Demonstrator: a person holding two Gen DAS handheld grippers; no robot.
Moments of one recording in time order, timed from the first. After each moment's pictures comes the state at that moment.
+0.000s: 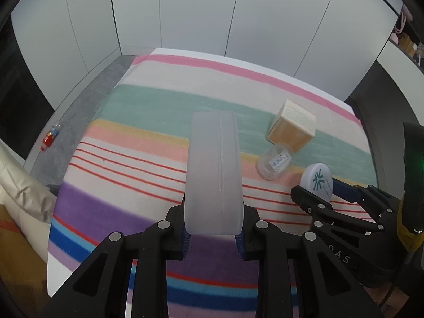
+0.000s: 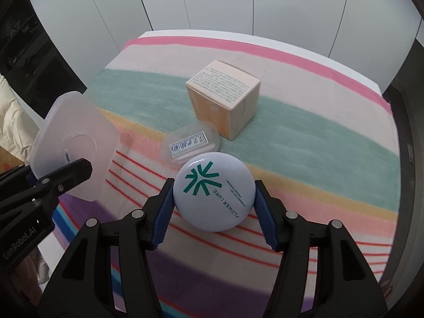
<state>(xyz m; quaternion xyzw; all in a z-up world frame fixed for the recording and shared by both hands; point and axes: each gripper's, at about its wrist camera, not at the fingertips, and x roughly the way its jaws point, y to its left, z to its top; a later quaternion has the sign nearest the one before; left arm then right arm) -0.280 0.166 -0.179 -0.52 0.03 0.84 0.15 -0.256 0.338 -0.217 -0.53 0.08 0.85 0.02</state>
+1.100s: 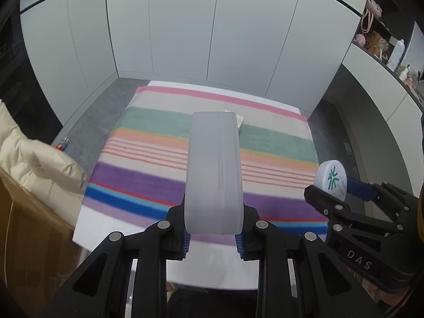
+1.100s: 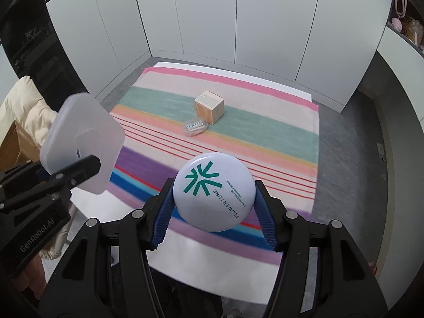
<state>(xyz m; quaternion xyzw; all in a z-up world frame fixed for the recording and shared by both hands) -0.132 0.162 -0.050 -0.47 0.03 0.86 0.17 -0.095 0.334 -0.056 -0.49 0.06 0.87 0.06</state>
